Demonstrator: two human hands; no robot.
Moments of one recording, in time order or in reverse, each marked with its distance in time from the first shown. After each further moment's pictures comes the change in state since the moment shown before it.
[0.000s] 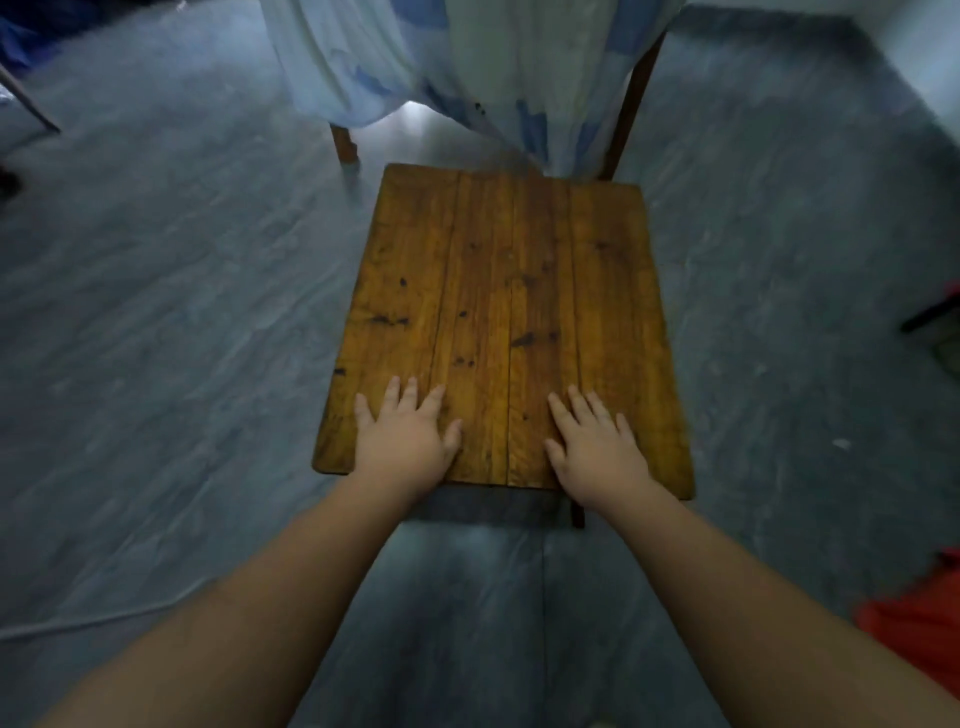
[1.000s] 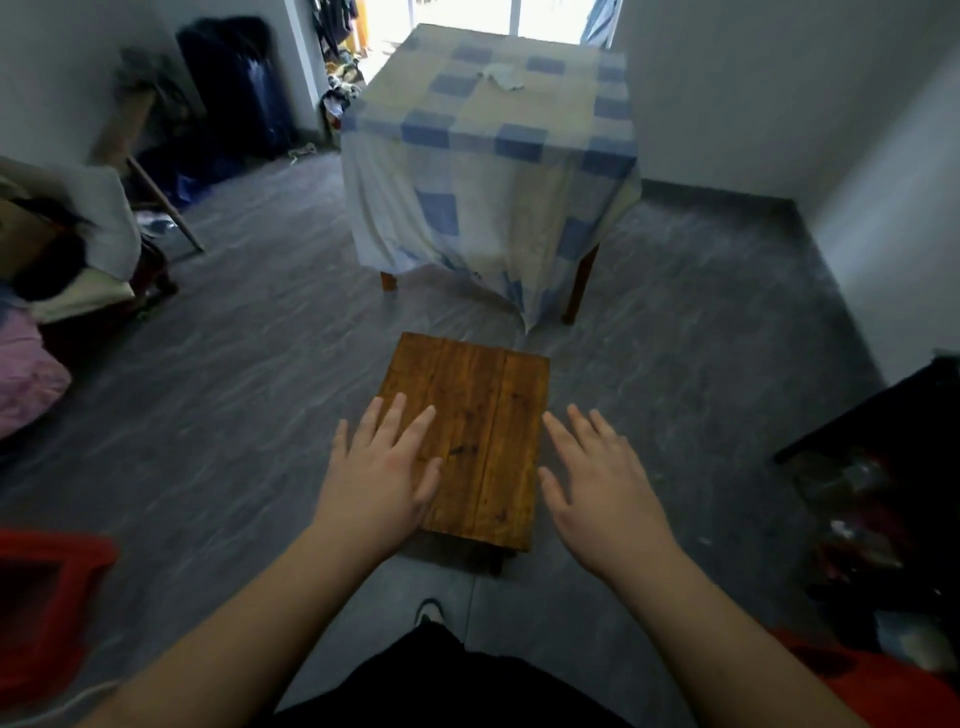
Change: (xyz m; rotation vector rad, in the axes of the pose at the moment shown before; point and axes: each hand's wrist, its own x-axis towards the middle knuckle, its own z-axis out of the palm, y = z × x) left_hand -0.302 0.176 -0.404 -0.061 0.365 0.016; right_hand -0.340 0.057 -0.454 0.081 0.358 -0.244
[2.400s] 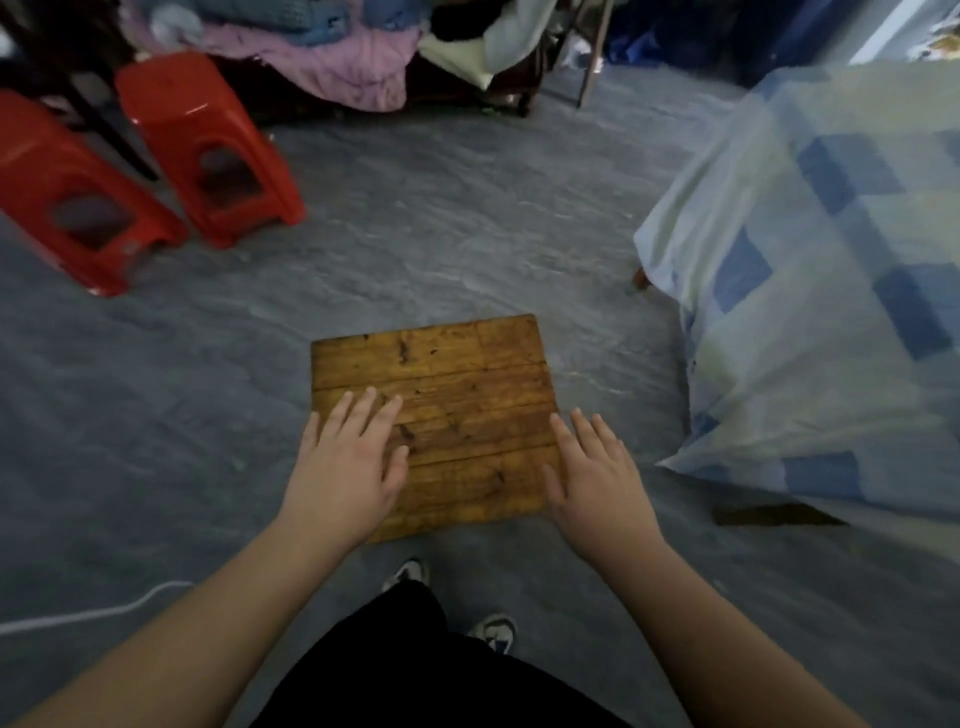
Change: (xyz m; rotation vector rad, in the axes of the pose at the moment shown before) left_hand 0.299 0.204 0.121 -0.176 0.033 -1.249; right_hand 0.516 0.215 0.032 -0.199 -0.573 -1.013
